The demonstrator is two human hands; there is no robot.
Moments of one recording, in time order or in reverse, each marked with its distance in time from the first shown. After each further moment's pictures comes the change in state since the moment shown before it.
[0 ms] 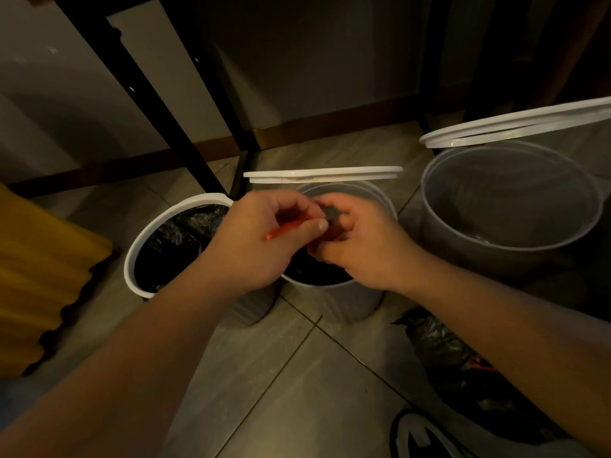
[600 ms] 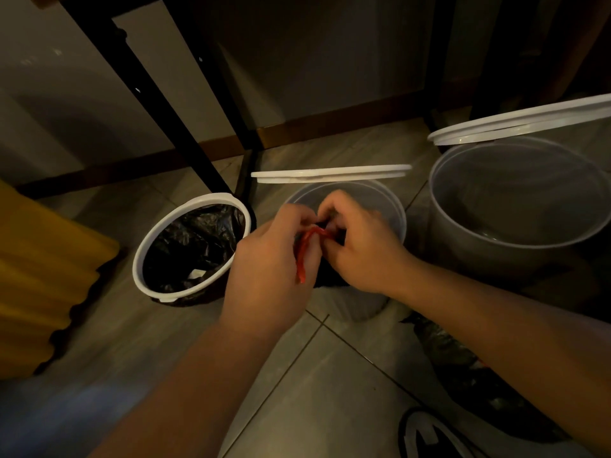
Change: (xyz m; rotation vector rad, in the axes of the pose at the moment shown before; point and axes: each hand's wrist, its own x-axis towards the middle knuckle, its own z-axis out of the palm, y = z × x) left_hand -0.036 -0.011 0.028 0.331 0.354 0.209; right_hand 0.010 0.018 0.015 -0.352 0.125 -0.167
